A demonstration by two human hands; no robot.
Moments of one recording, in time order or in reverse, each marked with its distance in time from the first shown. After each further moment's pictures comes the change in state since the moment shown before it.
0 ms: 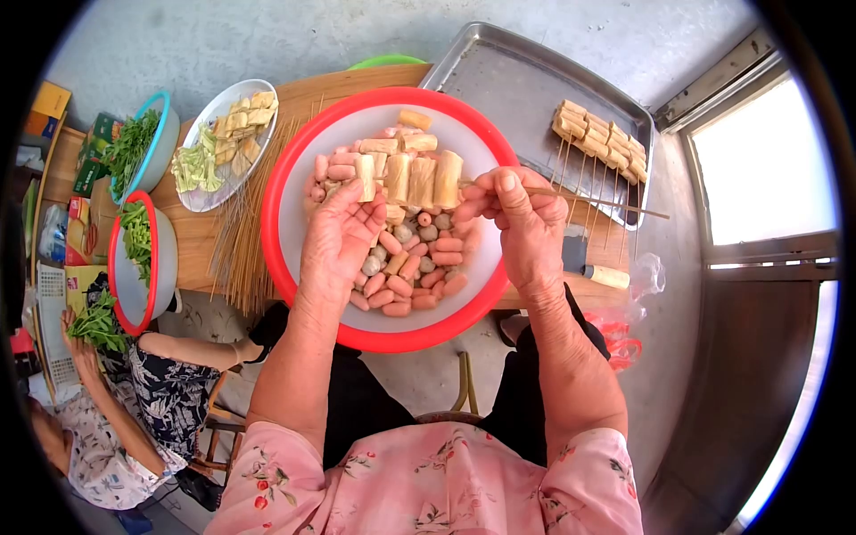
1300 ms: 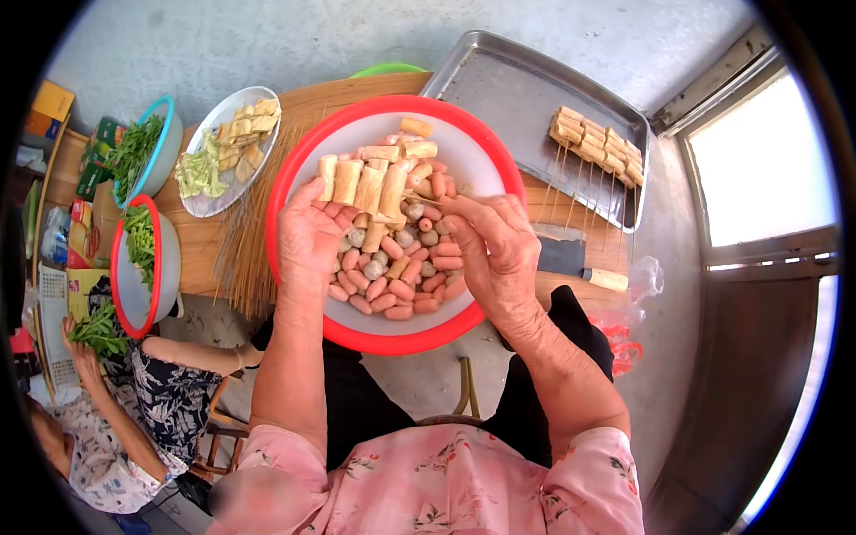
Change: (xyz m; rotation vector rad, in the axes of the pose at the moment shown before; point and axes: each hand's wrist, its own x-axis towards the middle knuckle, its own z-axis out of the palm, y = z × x) left_hand 0.006 0.031 -0.014 0.005 0.001 0.113; right_hand -0.016 -0.004 0.023 -0.952 -0.072 -0.375
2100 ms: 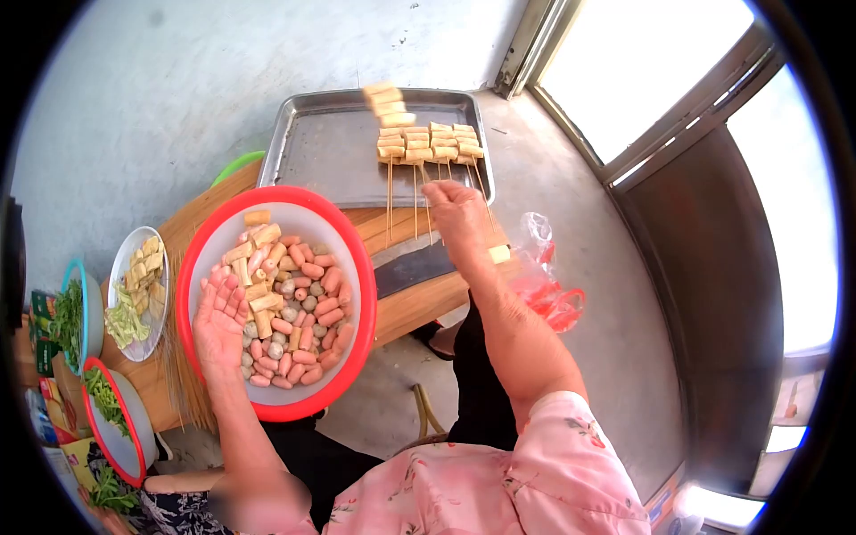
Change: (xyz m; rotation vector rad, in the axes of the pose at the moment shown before) left_hand 0.000 -0.009 0.015 0.277 -0.101 -0.039; right_hand -0.010 0.105 -0.109 0.264 0.500 0.731
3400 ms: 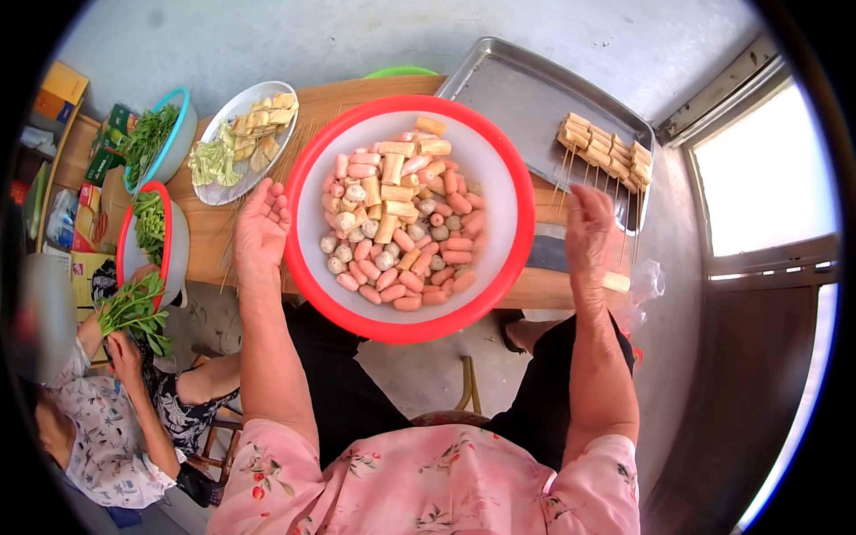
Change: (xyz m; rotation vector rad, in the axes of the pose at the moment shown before) left_hand -0.011 0.053 -0.104 -0.159 0.424 0.168; right_hand -0.032 0.012 0.040 -0.356 -0.117 -0.552
